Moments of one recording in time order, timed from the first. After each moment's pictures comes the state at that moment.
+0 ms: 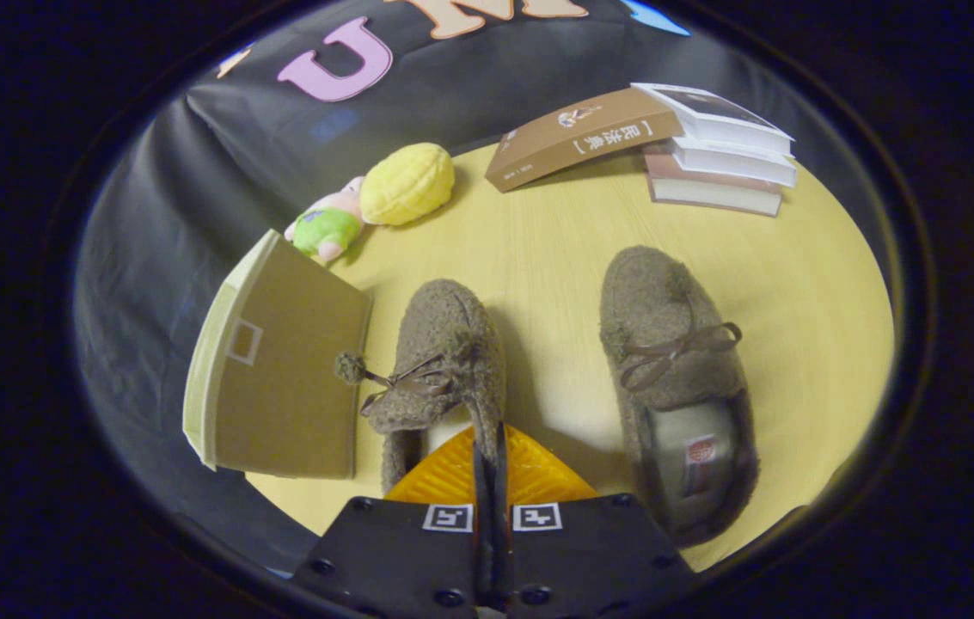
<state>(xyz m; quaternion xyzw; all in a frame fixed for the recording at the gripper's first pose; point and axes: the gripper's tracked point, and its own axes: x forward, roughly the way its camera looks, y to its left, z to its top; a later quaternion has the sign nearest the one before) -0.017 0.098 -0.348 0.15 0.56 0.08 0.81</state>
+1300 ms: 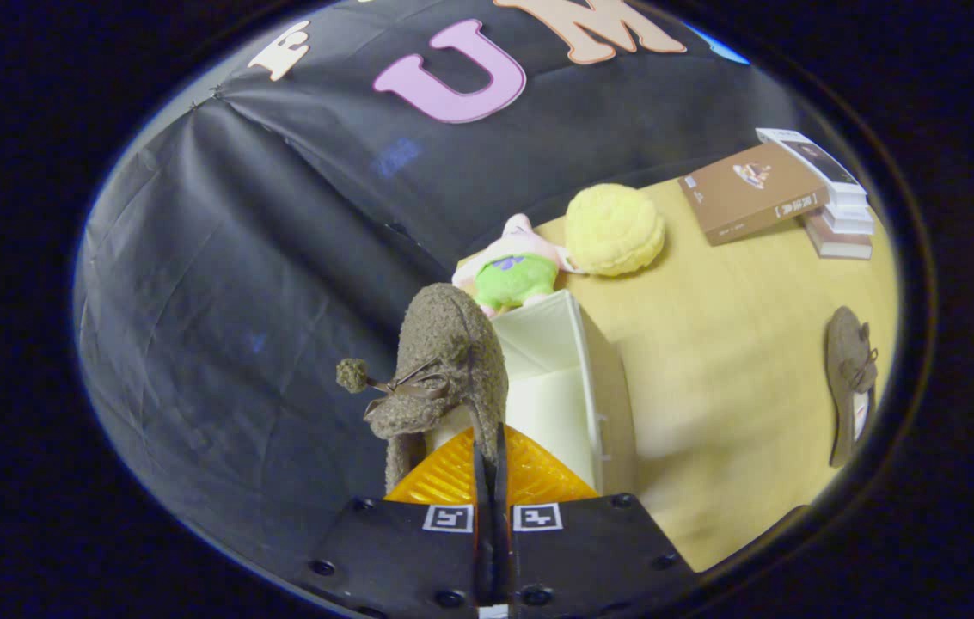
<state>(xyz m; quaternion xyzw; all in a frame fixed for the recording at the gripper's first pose) 0.041 0.361 -0.227 0.24 0.52 0.14 0.81</state>
